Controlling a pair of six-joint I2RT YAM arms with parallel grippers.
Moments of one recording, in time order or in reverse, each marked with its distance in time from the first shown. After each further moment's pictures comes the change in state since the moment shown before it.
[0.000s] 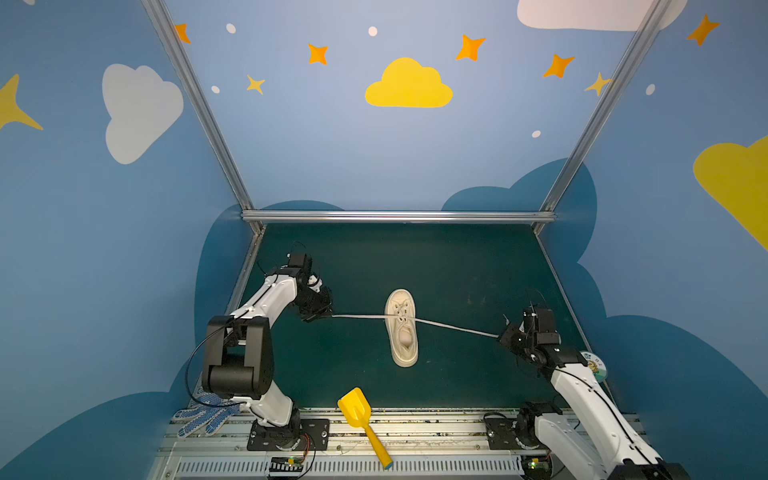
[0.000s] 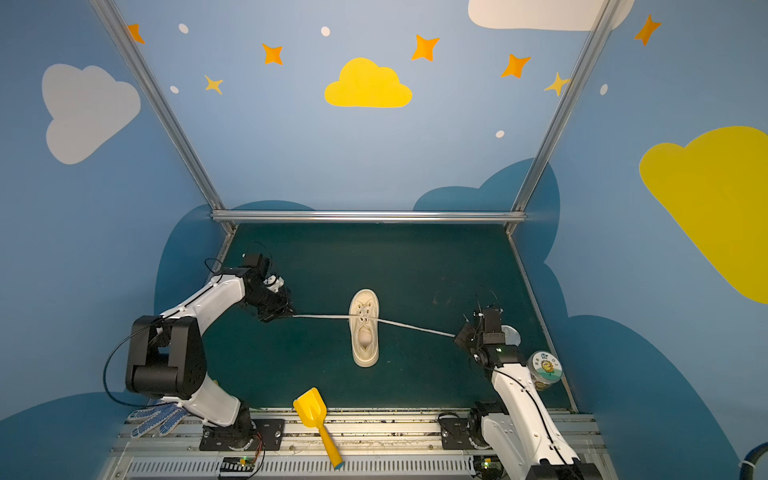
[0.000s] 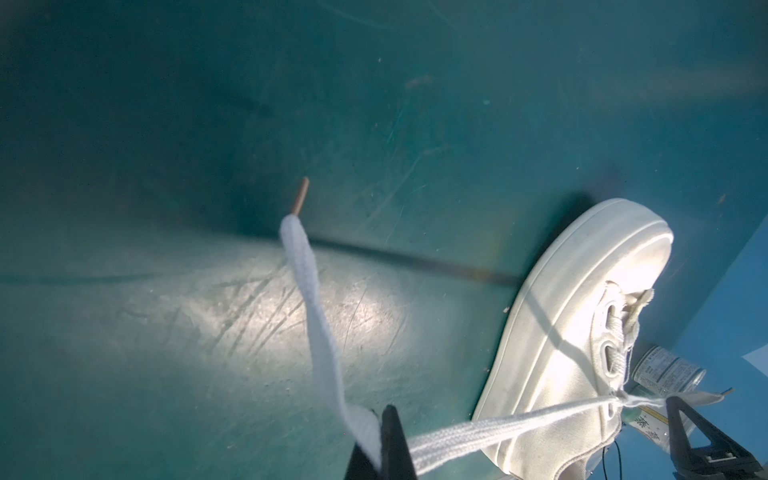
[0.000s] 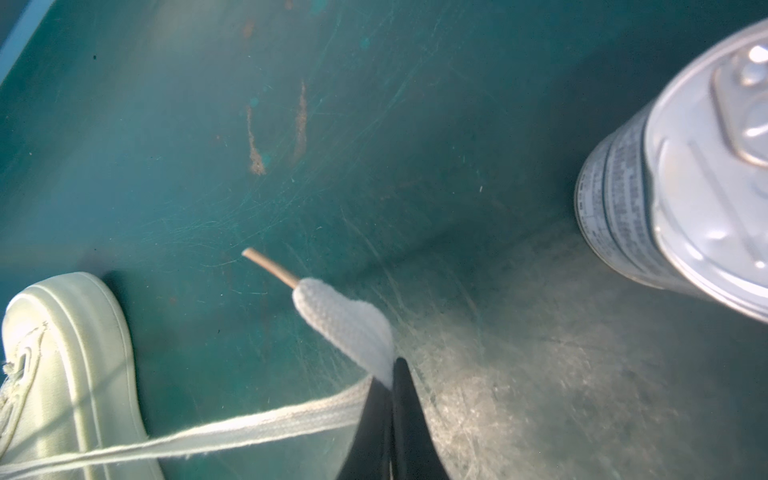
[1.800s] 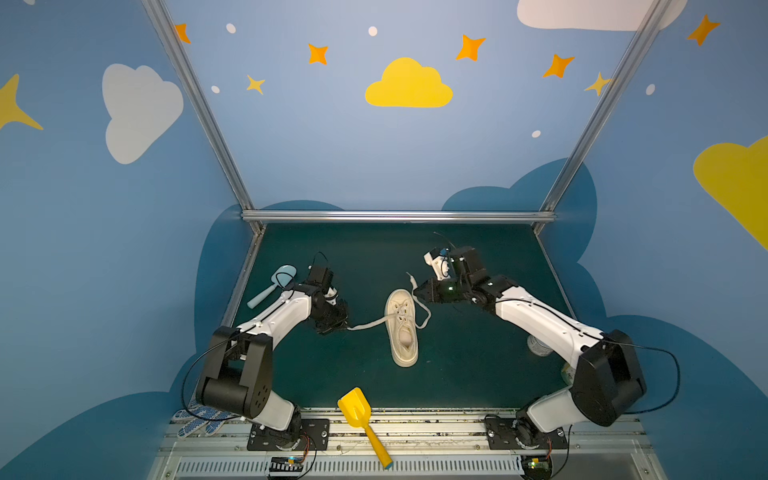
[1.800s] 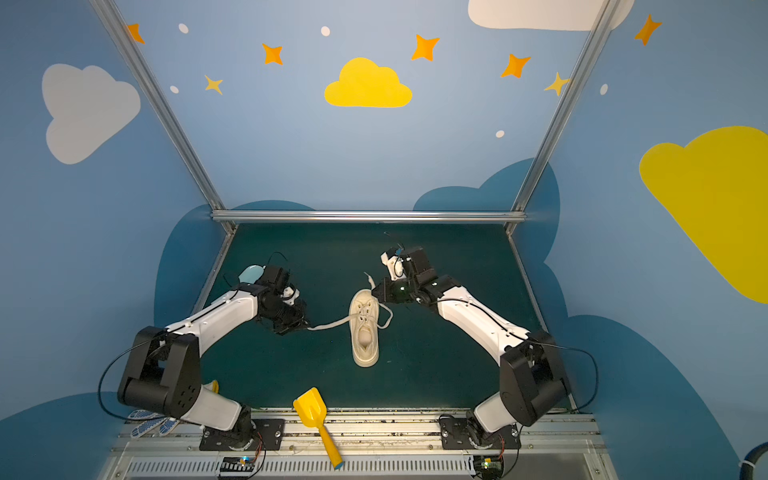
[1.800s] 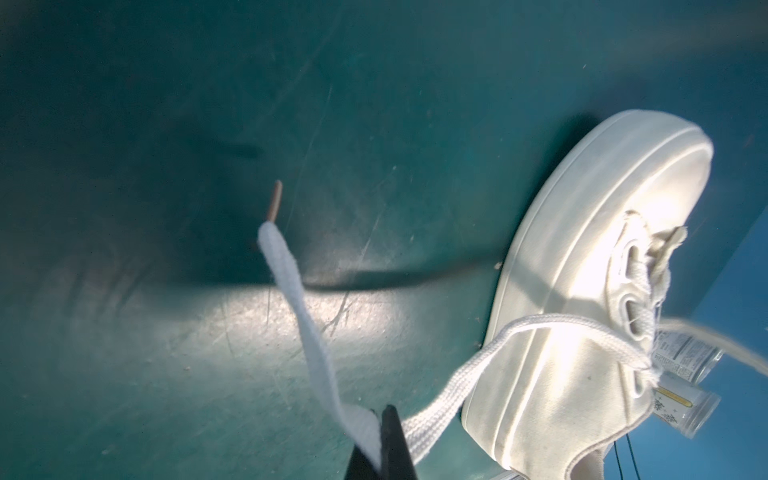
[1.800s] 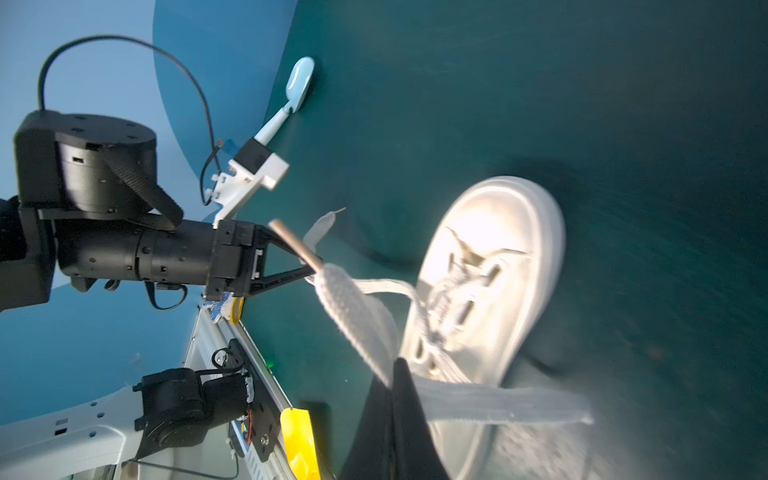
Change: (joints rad) left arm -0.182 -0.098 -0.171 0.135 -0.013 -0.156; right arm 0.547 0.692 0.679 0.193 -0.493 -0.124
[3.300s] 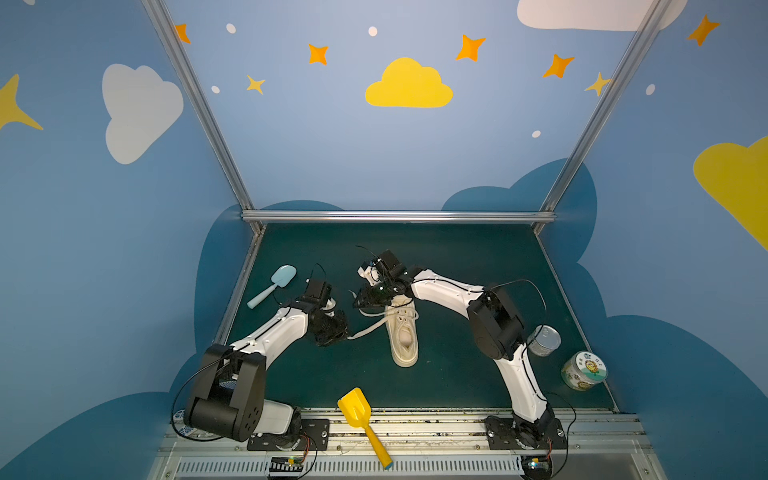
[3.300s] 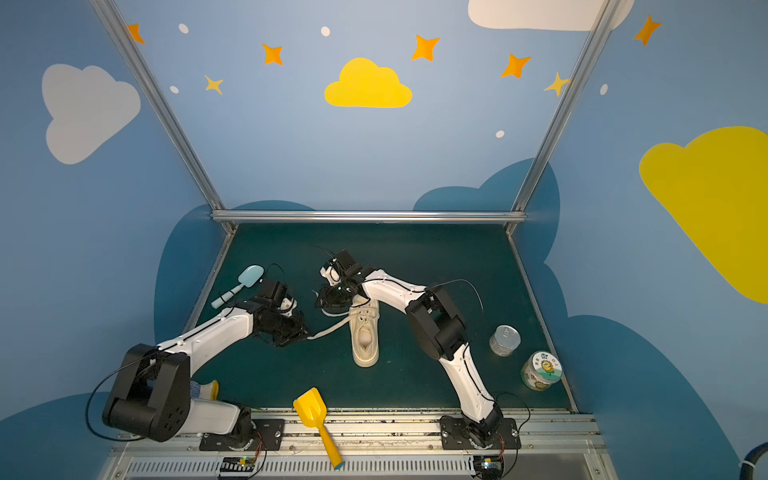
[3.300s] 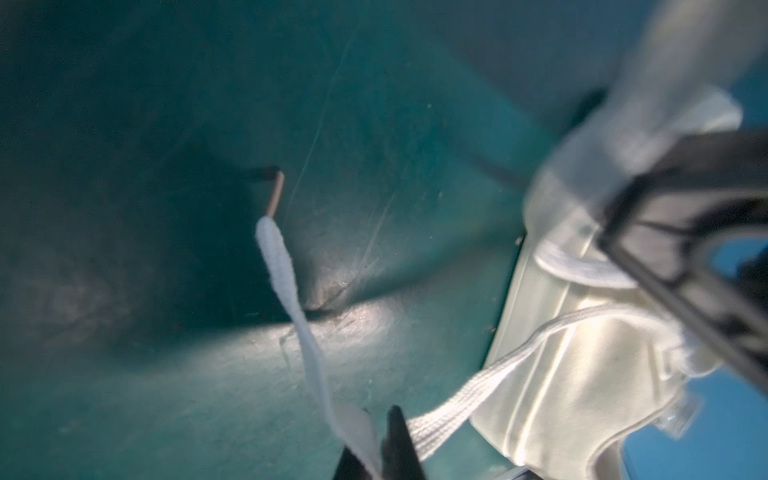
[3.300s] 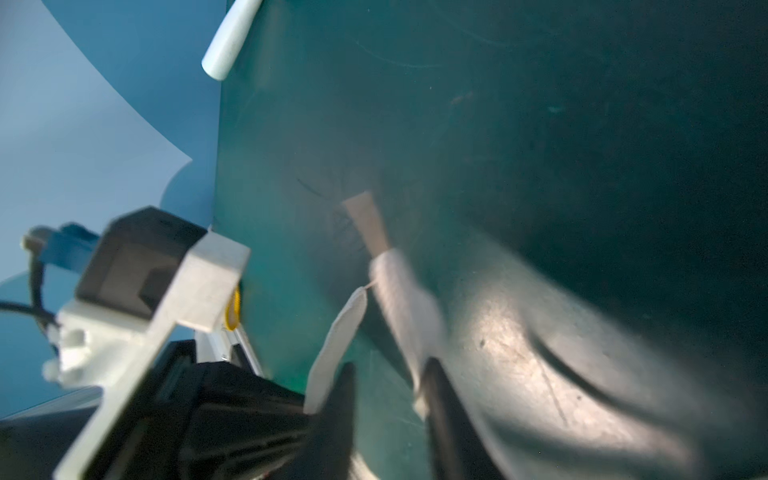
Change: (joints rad) left arm -0.017 -0.116 -0.171 0.108 0.011 -0.088; right arm 0.201 0.696 0.613 -0.101 -0.076 0.083
